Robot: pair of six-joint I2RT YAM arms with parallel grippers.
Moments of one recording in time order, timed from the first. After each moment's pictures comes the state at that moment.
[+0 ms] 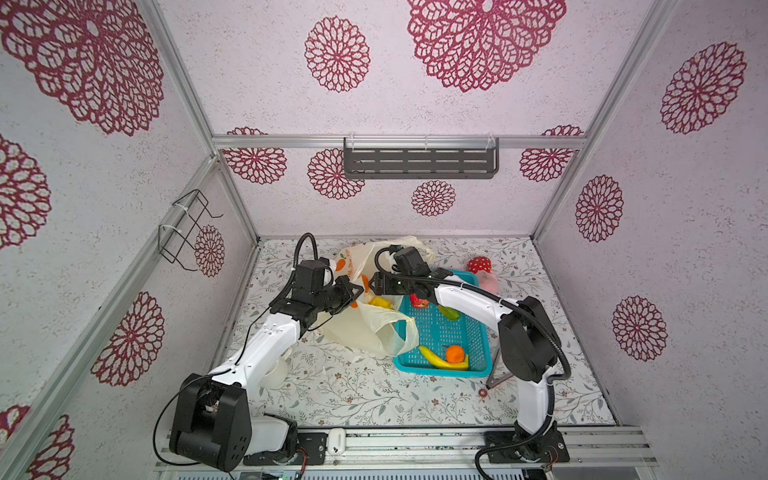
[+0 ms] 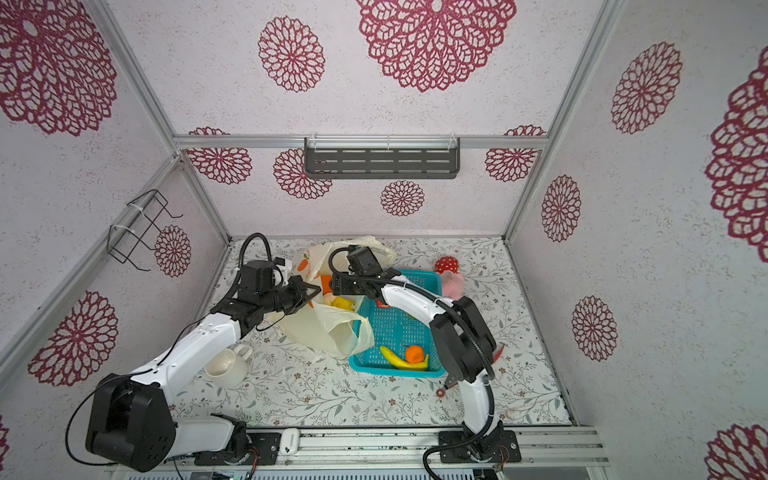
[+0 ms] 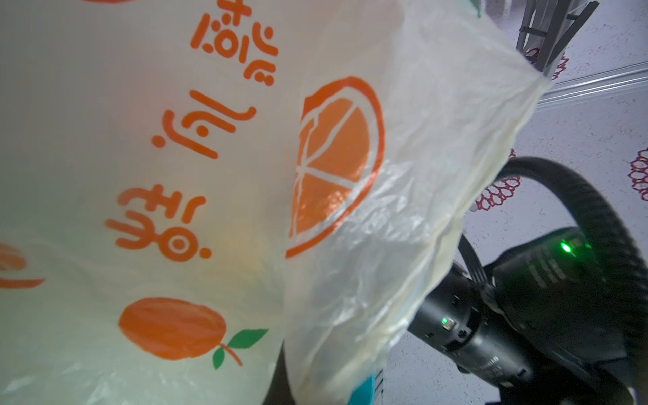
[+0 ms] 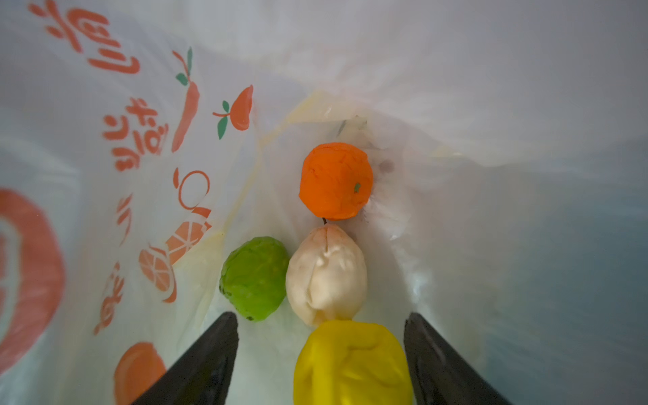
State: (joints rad) left arm -0.28 1.35 0.93 -0.17 0.47 -0.91; right arm 0.71 1.94 1.55 -0.30 -0.15 0.54
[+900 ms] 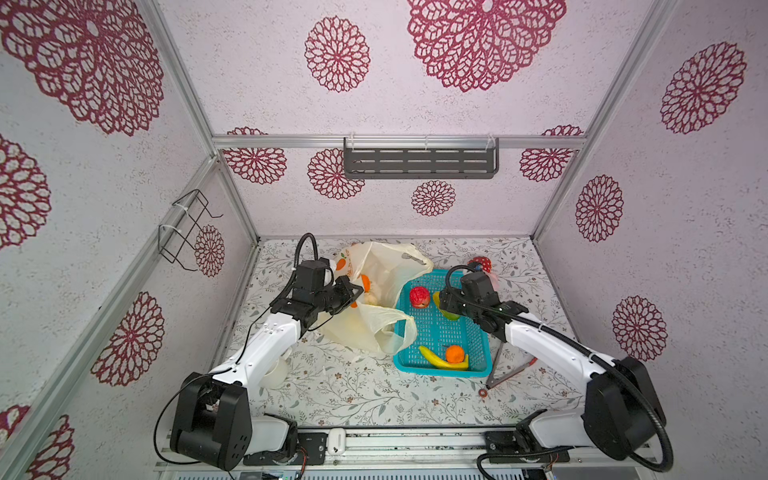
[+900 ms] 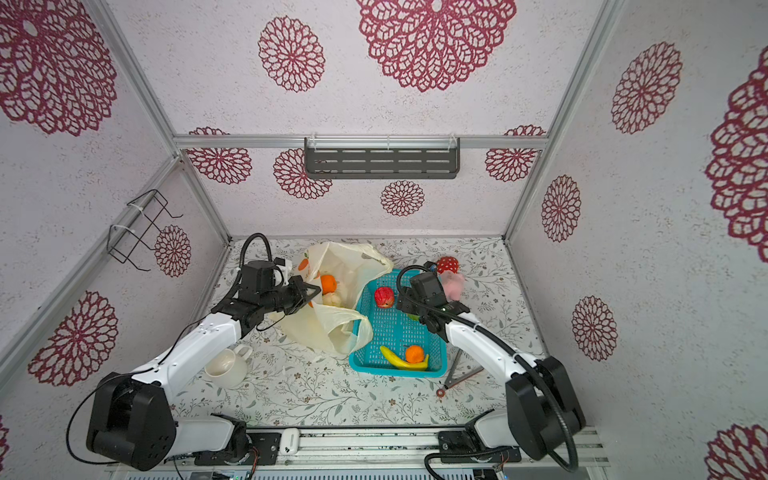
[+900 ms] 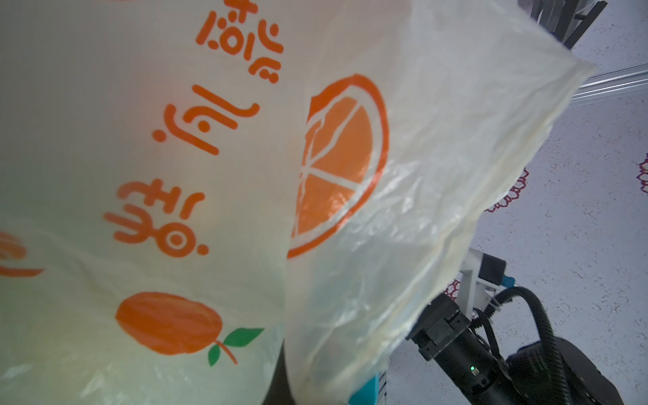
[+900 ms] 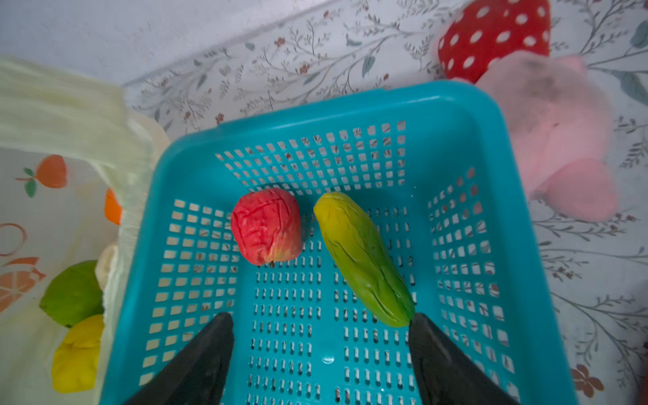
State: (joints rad) left arm -0.28 1.36 0.93 -0.17 0.46 -0.91; right arm 0.51 1.42 0.96 -0.32 0.16 0.59
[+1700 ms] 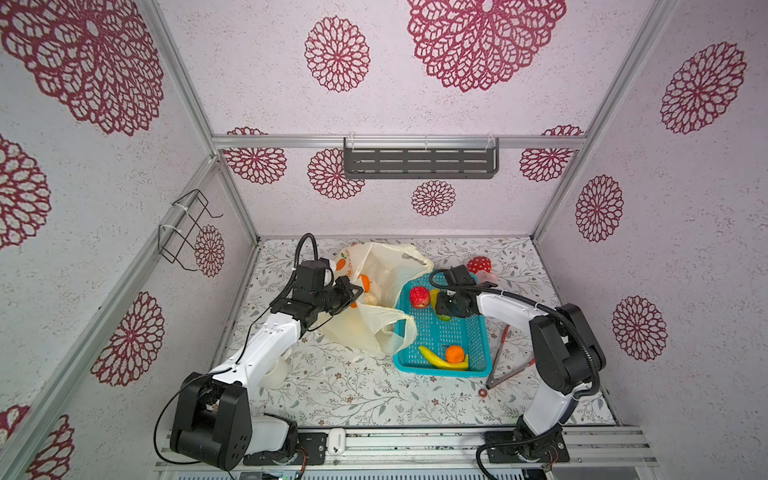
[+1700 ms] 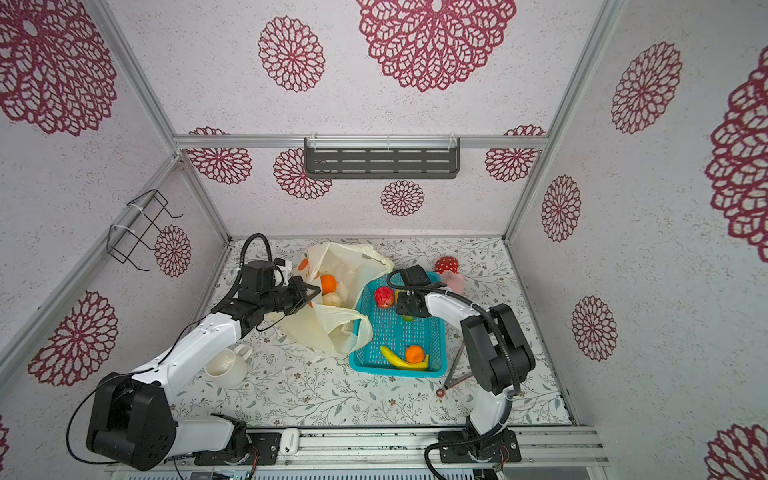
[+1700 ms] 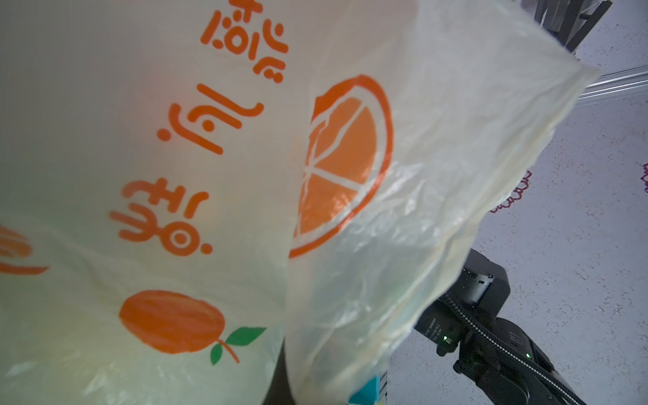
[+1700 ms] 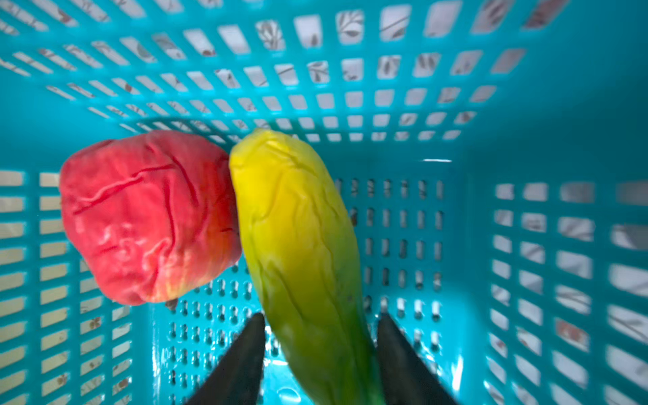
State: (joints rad) left arm -0.28 1.36 0.93 -0.18 0.45 -0.91; right arm 0.45 1.78 1.14 -0.42 0.02 0.51
